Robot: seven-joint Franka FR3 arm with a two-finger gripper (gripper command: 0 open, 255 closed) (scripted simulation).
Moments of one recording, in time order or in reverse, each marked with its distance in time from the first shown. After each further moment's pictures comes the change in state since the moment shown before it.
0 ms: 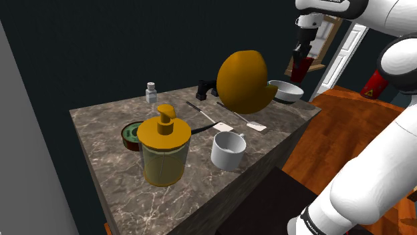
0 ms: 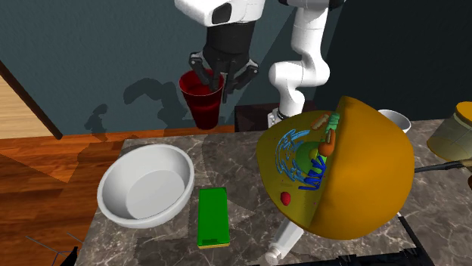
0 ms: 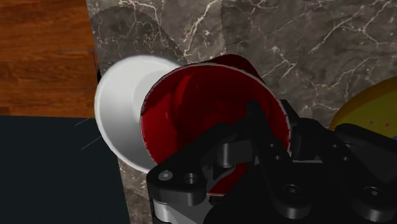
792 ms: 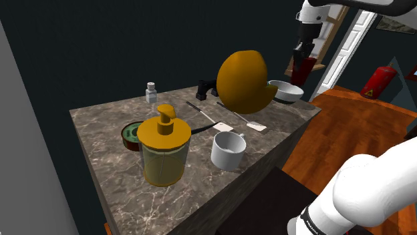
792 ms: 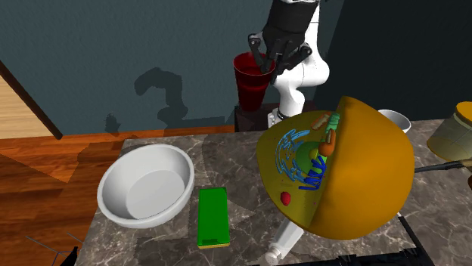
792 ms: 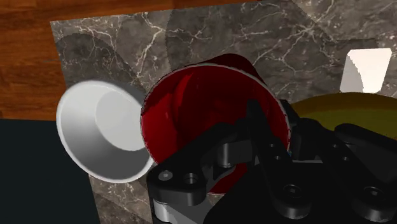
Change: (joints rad) arm 0.078 -0.289 0.171 -0.237 -0.083 -0.089 0.236
